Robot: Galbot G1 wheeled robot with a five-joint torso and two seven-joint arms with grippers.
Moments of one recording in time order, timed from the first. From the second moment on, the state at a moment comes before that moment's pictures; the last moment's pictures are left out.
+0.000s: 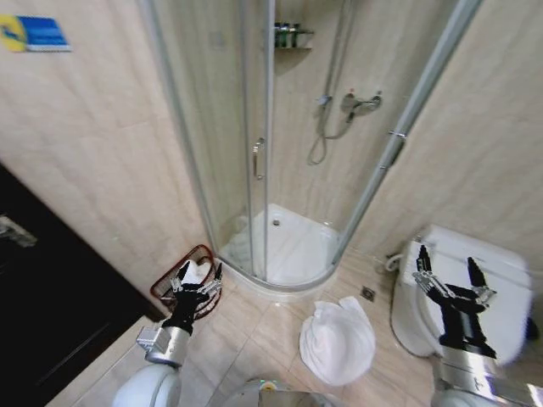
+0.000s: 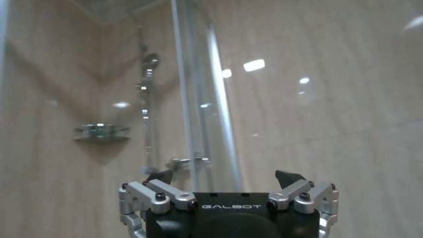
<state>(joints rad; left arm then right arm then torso) 1.83 -1.53 -0.63 -2.37 -0.17 0.06 0.11 -1.87 1.51 0.91 2.40 0.50 0.32 -0.04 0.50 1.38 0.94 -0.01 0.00</state>
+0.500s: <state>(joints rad) 1.83 -1.53 -0.63 -2.37 -0.17 0.06 0.11 -1.85 1.51 0.91 2.32 0.53 0.30 -0.01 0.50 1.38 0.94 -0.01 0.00</state>
